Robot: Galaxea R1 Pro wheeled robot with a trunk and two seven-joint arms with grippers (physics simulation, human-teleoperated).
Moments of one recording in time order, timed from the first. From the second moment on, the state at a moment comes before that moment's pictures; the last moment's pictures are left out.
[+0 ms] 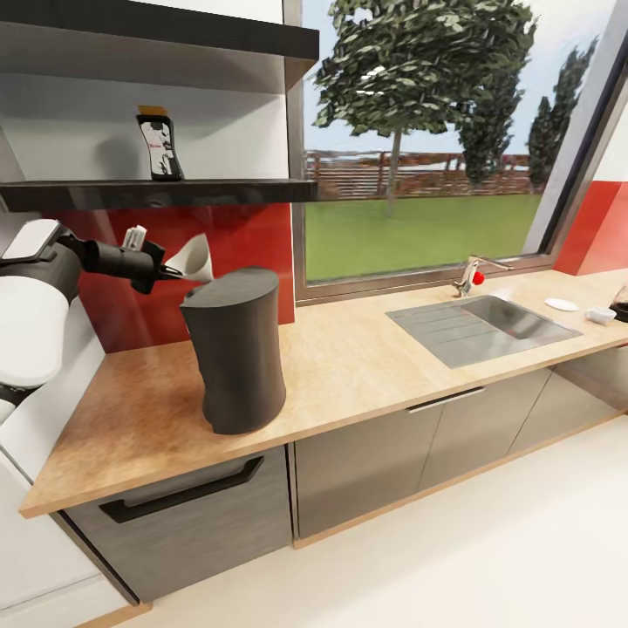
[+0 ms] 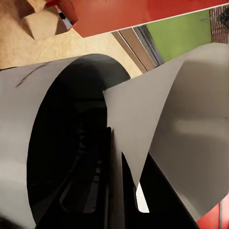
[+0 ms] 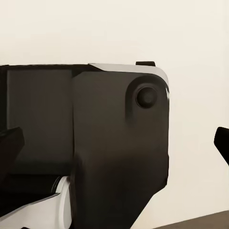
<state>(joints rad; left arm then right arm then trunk) -1.65 0.23 0.51 -0.36 1.08 1.00 0.66 0.00 0.06 -0.01 -0.23 0.00 -0.09 -0.01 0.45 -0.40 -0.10</state>
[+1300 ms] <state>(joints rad) -1.61 0.23 0.51 -0.36 1.08 1.00 0.65 0.00 0.06 -0.01 -0.23 0.00 -0.09 -0.01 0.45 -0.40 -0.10</state>
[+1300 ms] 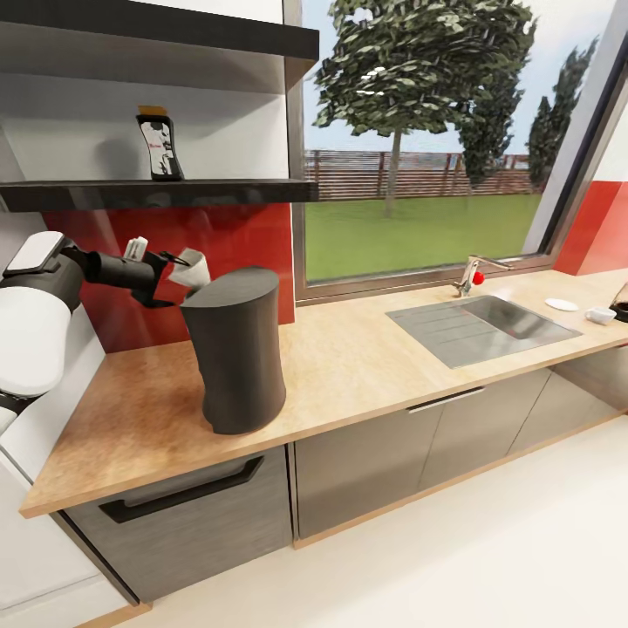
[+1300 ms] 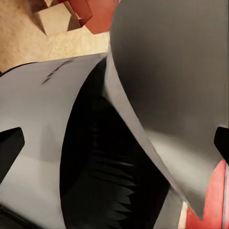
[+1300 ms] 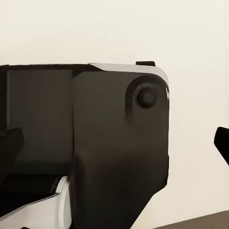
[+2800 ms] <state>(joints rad) -1.62 0.30 0.52 -0.36 1.08 1.01 0.65 0.00 0.06 -0.01 -0.23 0.00 -0.09 -0.01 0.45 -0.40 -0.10</state>
